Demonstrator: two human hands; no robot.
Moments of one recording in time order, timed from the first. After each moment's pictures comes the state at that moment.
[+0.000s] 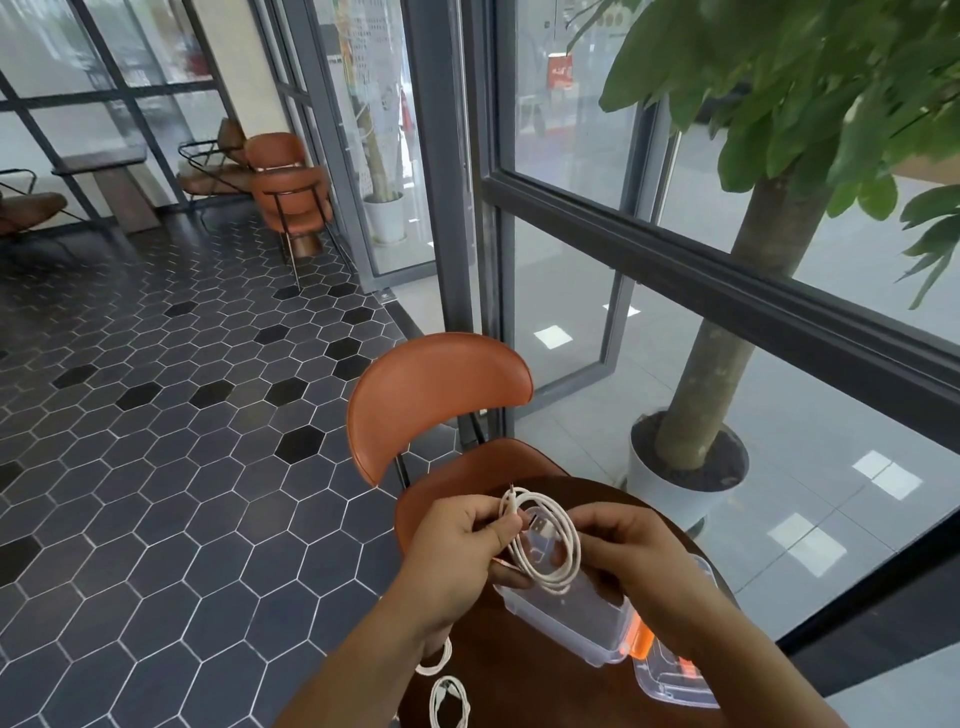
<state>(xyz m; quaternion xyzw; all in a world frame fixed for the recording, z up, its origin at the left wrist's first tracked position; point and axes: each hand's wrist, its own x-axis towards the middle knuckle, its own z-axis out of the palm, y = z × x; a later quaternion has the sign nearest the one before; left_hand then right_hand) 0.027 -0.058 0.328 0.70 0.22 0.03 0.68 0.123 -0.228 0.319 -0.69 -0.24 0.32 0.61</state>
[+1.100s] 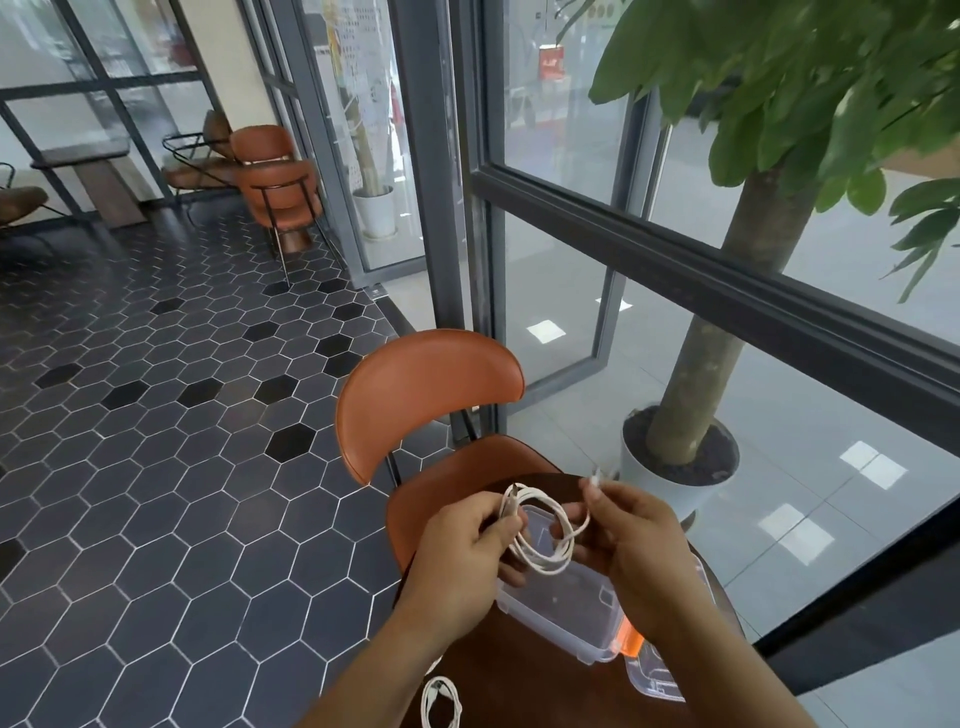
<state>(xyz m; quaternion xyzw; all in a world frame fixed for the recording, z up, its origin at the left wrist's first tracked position) 0.034 -0.069 0.328 0.79 0.20 0.08 0.57 0.130 -0.217 0.311 -0.60 0.01 0.26 0.75</state>
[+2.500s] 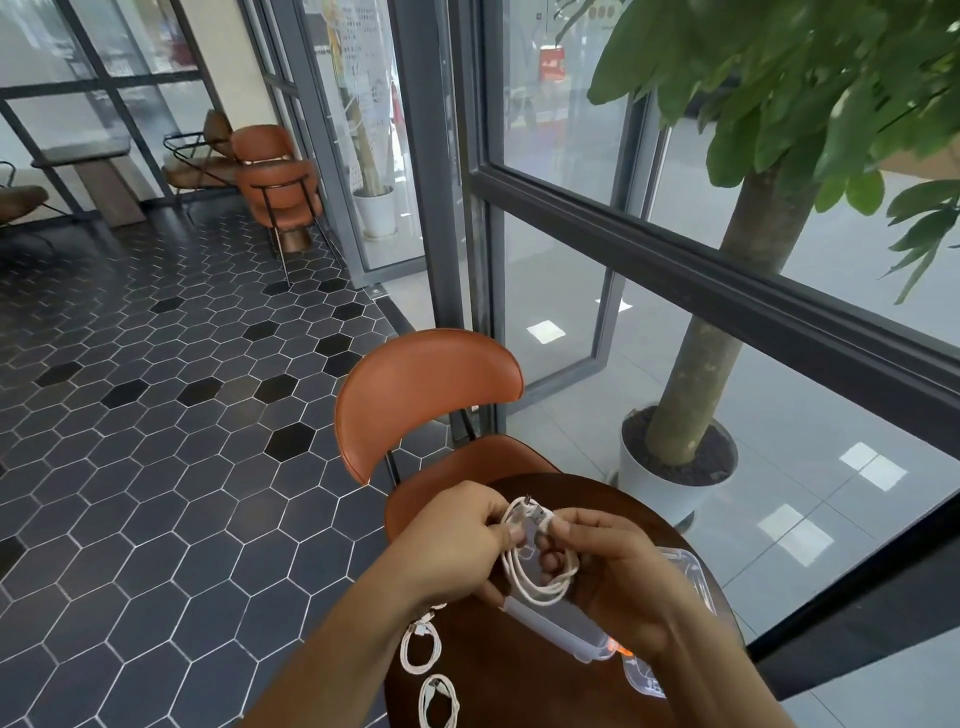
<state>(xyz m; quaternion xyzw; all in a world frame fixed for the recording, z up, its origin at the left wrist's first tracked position) 0.047 -0.052 0.344 0.84 0.19 -0.11 0.50 0.122 -0.222 0.313 -0.48 -0.04 0.47 0.74</state>
